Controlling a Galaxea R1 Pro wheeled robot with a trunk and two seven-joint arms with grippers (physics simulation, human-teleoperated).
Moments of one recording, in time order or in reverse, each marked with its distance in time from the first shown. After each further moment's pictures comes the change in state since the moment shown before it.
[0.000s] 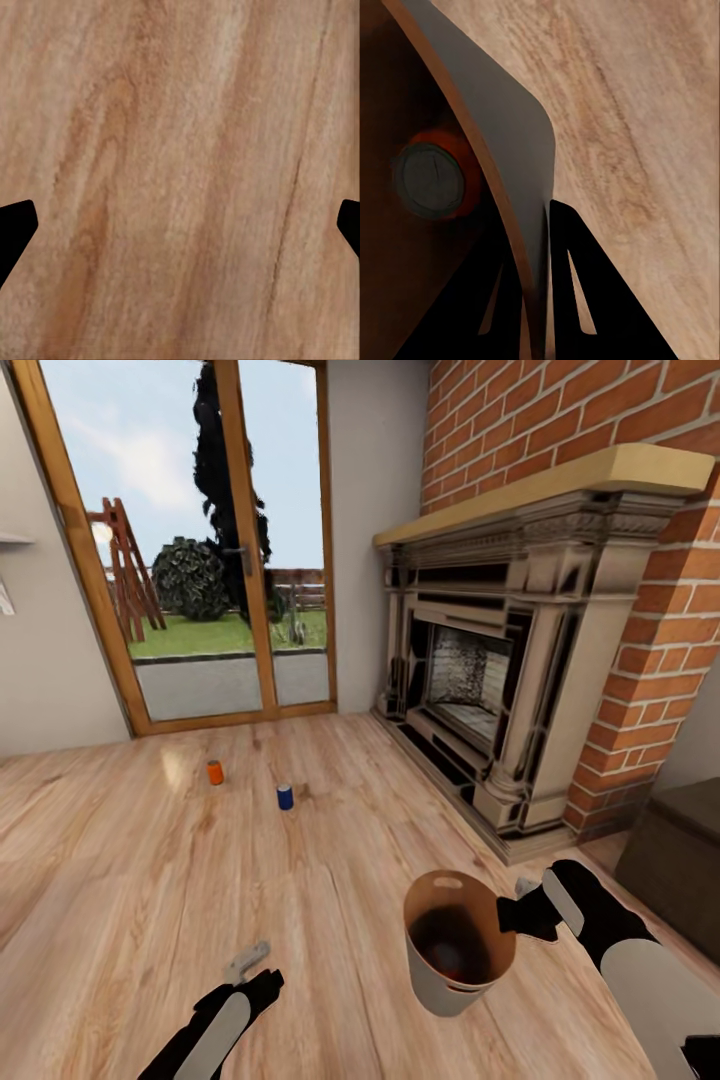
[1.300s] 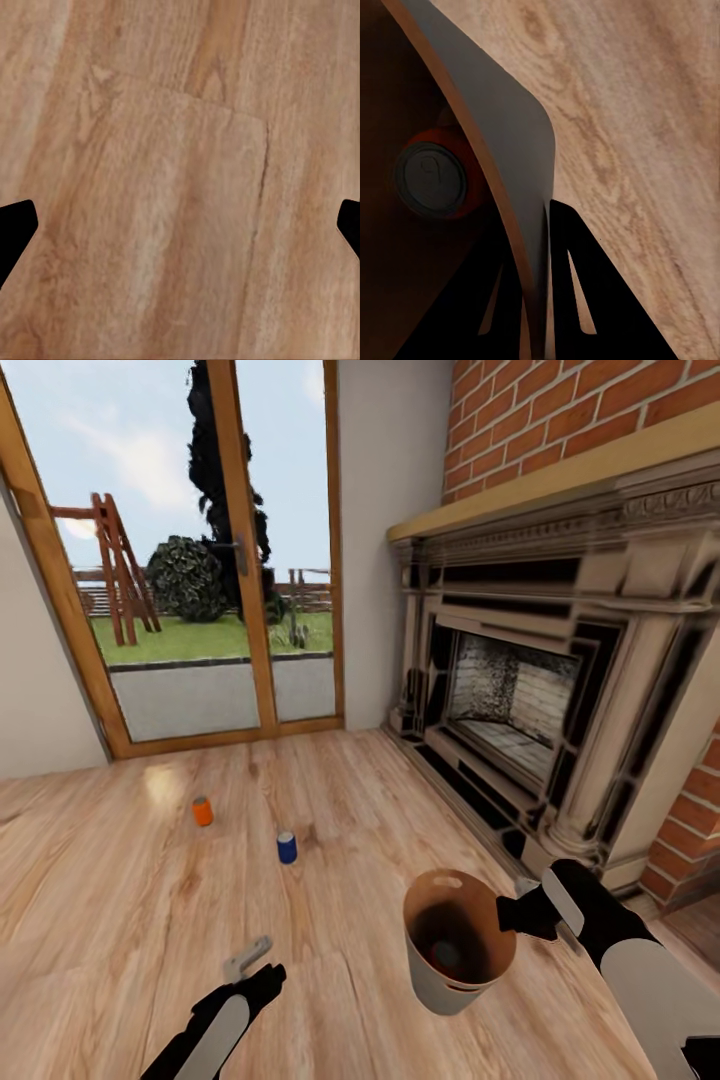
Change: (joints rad) left arm 0.039 0.004 0.001 -0.101 -0.009 0.000 0.008; right arm 0.001 0.000 0.002 -0.007 0.001 0.000 0.000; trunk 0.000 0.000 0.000
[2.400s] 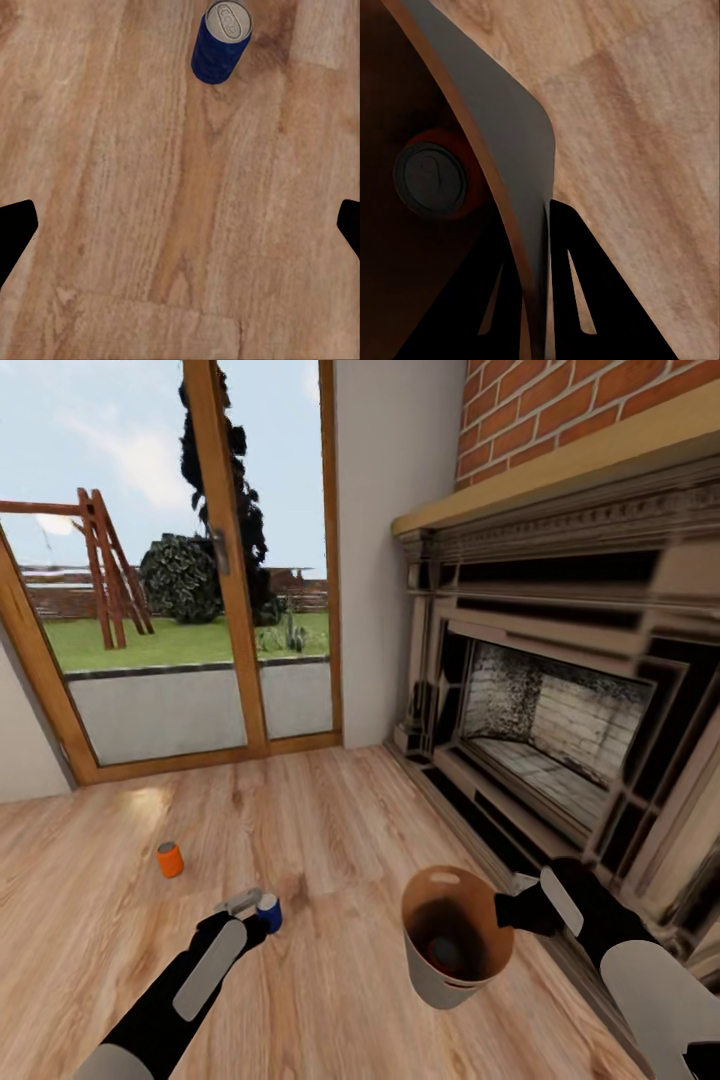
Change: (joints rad) left arm -0.189 0.033 0.008 0.006 0.001 0.198 0.216; right arm 0.010 0.002 0.007 -0.039 0.001 0.000 0.000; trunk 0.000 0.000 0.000
